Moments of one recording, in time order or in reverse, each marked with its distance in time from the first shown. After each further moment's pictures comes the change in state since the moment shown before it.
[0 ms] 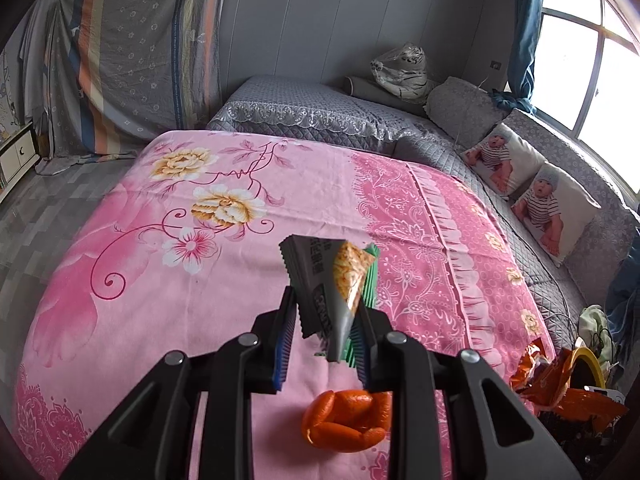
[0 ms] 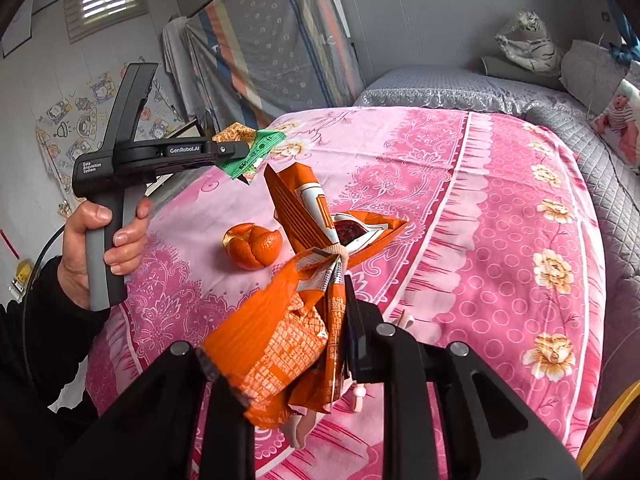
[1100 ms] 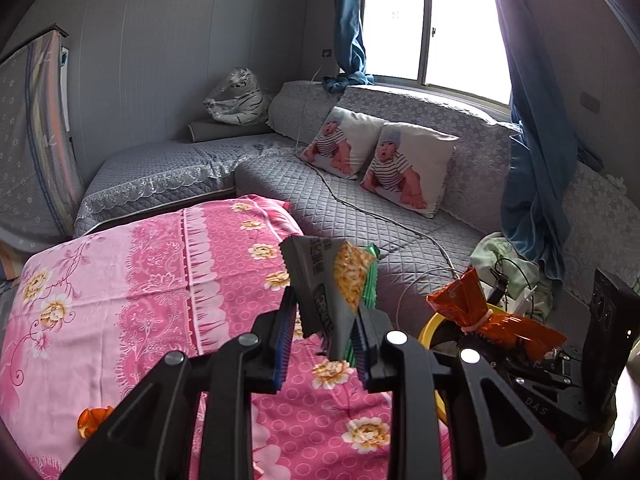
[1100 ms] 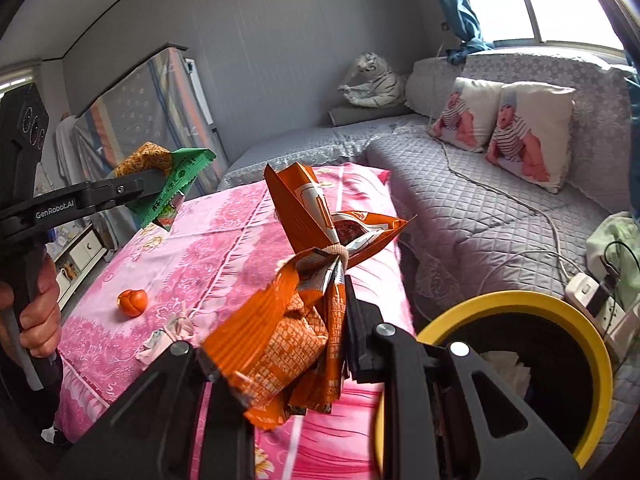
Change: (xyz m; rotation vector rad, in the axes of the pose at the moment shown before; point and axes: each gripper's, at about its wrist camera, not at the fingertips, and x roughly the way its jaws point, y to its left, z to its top) left arm -0.071 -0.284 -0.043 0.415 -0.087 -0.336; right arm -0.187 -0.117 -0.078 0.288 -0.288 -0.413
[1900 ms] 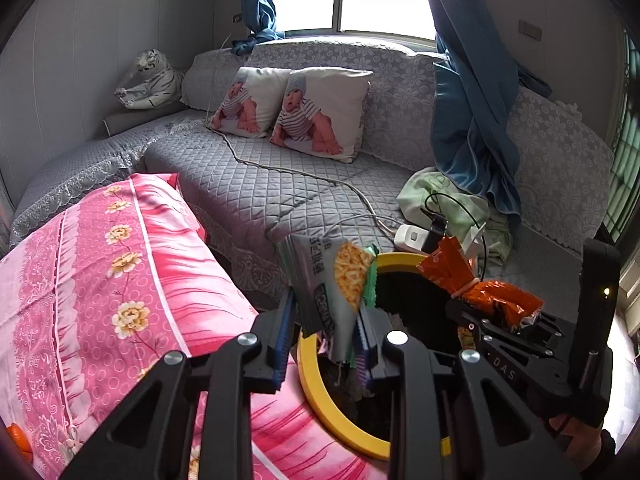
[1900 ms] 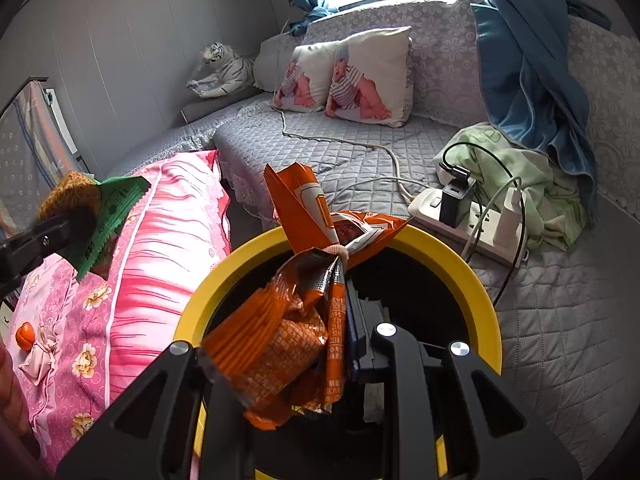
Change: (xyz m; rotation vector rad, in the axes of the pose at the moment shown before) left arm 0.102 -0.142 -0.043 0.167 0.148 -0.195; right arm -0.023 -0.137 -0.064 0.265 0.065 -0.437
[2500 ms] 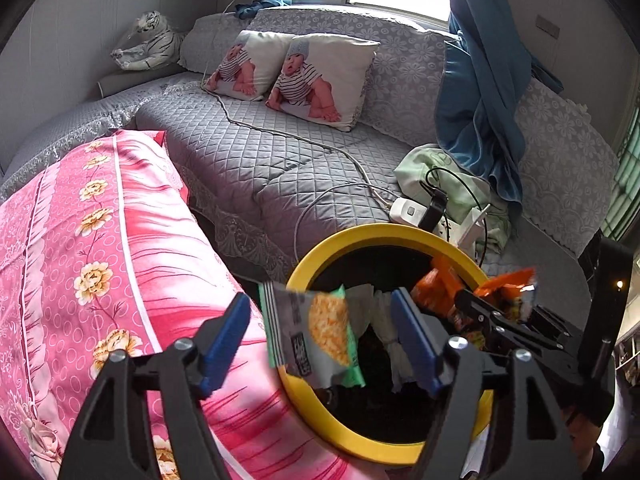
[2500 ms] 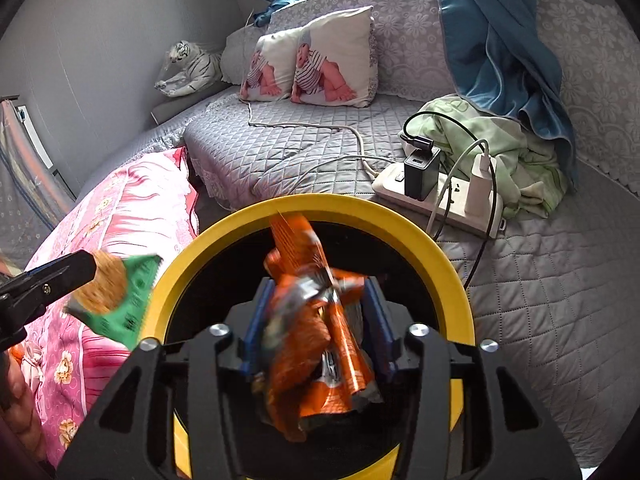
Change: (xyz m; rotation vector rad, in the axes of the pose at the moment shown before) left arm 0.031 0.008 -0.010 -0.097 0.095 -0.035; right arm 0.009 -0.028 -0.007 0.088 0.042 -0.062
